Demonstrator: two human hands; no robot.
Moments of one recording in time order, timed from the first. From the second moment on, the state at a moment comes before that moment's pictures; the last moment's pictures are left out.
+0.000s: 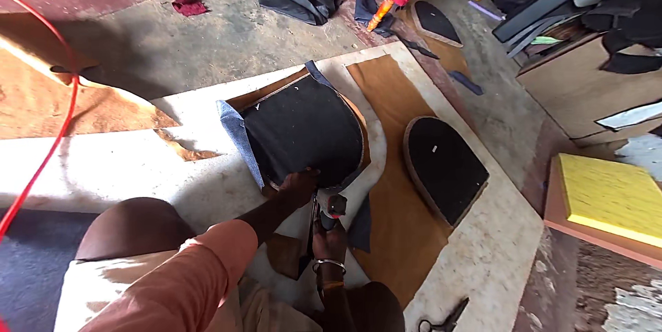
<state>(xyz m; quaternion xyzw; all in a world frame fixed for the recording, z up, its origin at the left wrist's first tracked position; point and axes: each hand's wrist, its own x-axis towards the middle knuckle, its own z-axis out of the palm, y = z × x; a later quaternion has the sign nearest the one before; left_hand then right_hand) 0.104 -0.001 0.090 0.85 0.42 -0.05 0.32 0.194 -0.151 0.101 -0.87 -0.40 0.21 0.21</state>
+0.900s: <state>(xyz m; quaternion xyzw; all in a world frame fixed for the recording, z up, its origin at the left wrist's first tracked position) 0.071 0.001 0.078 0.86 0.42 0.00 0.30 0.171 -0.150 0.106 -0.85 -0.42 0.23 0.21</state>
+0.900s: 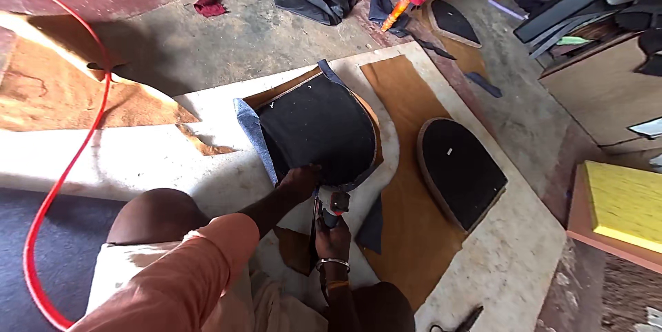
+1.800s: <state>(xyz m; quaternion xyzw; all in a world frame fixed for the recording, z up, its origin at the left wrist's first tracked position) 0.010 0.000 0.090 0.87 0.41 -0.01 0.27 0.169 -0.156 0.122 -0.83 -0.31 0.33 0.32</state>
